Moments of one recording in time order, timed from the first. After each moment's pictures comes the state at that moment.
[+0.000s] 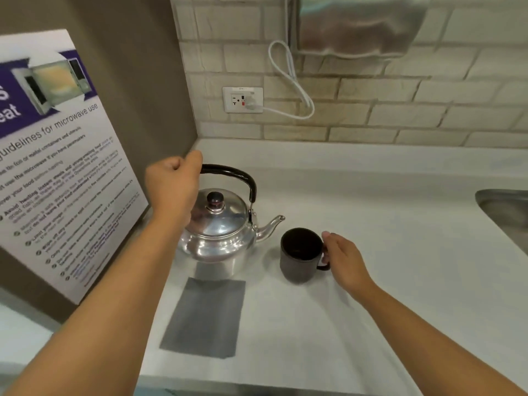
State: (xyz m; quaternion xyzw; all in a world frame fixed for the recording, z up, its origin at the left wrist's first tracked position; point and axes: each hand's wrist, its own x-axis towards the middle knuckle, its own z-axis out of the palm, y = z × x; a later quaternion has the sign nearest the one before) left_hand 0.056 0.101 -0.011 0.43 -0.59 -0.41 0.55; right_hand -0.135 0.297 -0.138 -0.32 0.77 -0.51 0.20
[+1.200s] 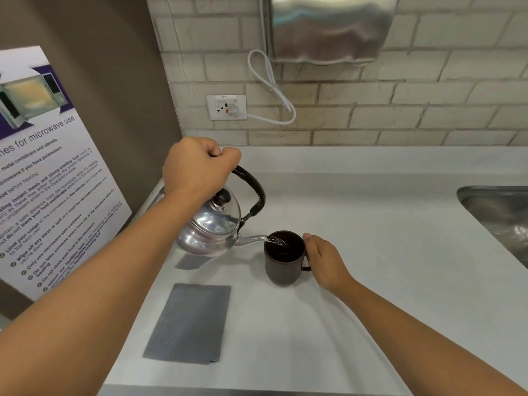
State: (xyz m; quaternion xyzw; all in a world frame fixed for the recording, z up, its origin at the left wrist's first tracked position) left_hand 0.013 0.134 0.028 0.39 -0.78 -0.21 0.45; right_hand -0.146 0.292 -0.148 -0.39 0.78 -0.45 0.18
